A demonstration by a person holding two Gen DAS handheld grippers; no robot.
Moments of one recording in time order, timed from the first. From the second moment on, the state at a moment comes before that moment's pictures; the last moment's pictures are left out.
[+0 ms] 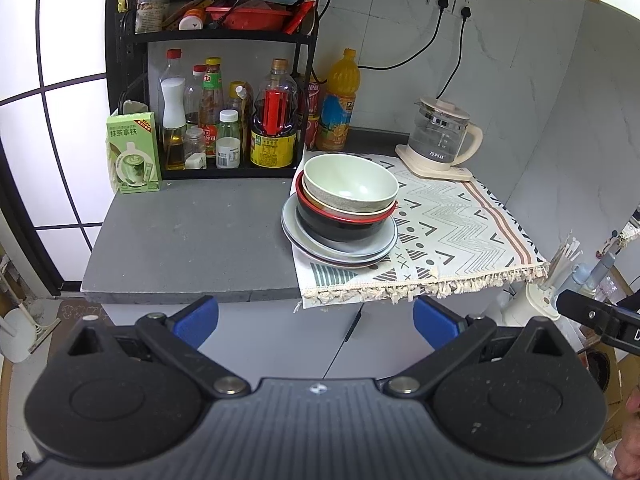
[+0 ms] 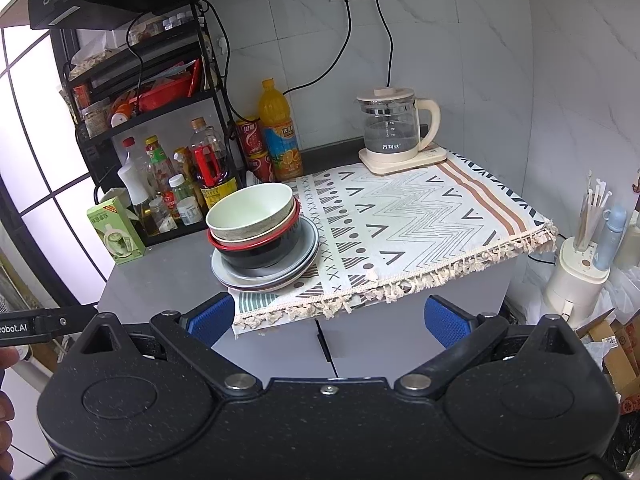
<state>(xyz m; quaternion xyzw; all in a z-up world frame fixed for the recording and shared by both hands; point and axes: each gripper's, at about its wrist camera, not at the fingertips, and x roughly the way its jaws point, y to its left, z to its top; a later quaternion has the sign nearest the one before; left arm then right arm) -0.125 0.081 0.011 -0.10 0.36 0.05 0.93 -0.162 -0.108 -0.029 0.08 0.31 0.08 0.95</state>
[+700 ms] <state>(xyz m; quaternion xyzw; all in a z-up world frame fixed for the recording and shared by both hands) -0.118 0.075 0.009 -0.09 0.36 0.05 0.93 -0.158 -0.109 -0.034 0.08 0.31 0.08 0.94</state>
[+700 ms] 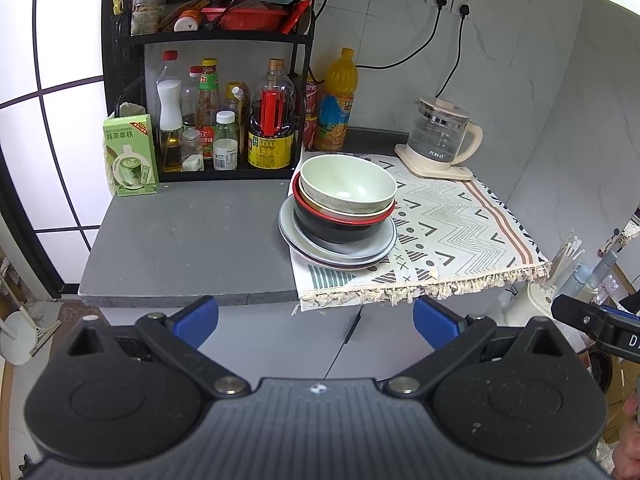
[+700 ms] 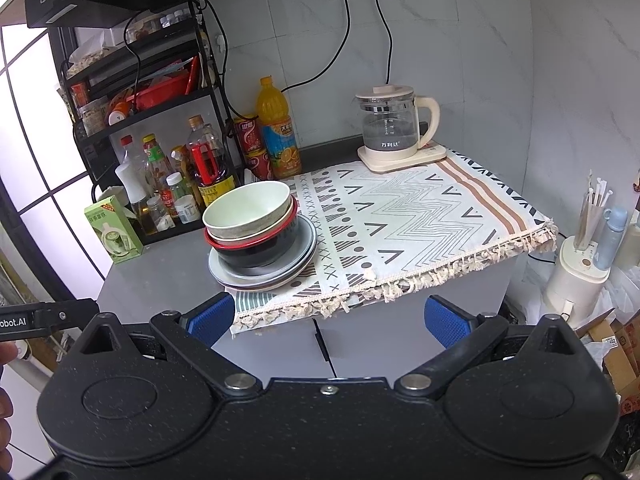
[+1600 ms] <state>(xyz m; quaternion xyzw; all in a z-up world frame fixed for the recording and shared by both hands) -0.104 0.064 0.005 -0.10 0.36 0.05 0.92 -0.148 -0.115 -0.038 0.06 0.32 0.08 0.94</state>
